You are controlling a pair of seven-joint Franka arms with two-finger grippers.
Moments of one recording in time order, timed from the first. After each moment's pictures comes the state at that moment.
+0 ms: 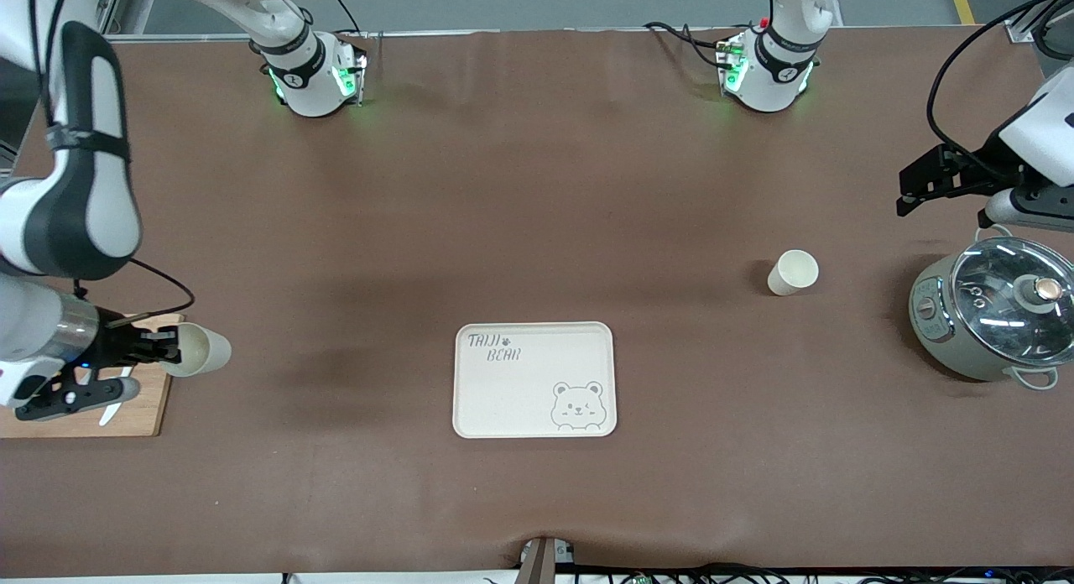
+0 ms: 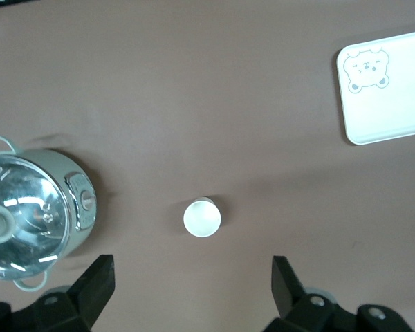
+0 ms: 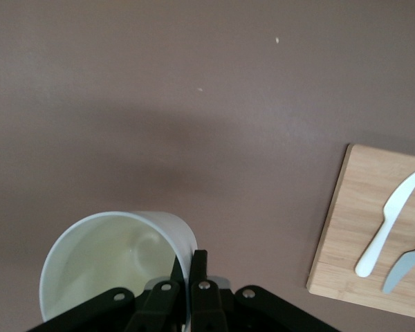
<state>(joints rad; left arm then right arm) -0.05 0.07 -0.05 -1.44 -0.02 1.55 0.10 0.02 0.50 -0.12 -1.38 0.13 1.82 -0.33</state>
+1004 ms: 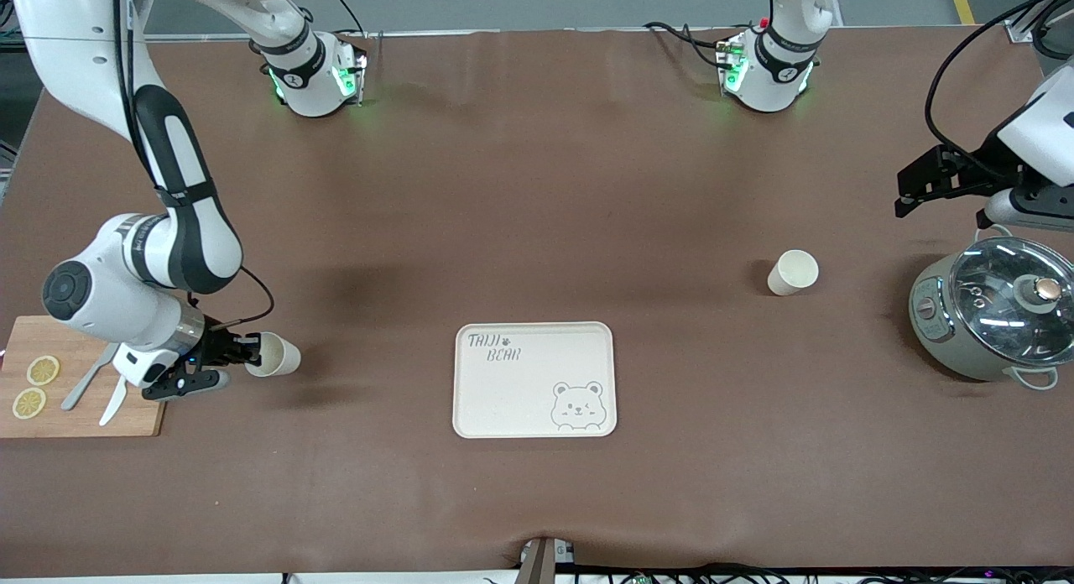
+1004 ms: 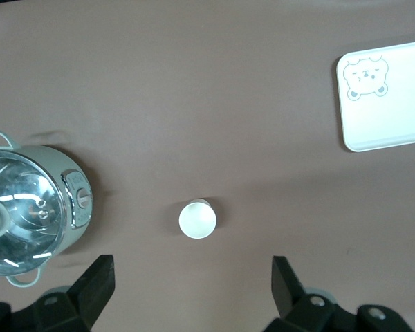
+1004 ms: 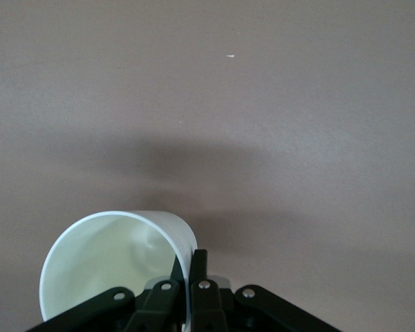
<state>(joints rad) -0.06 0.07 -0.06 -1.43 -0.02 1.55 0.03 0.07 0.52 -0.09 -1.81 0.24 2.37 -0.36</state>
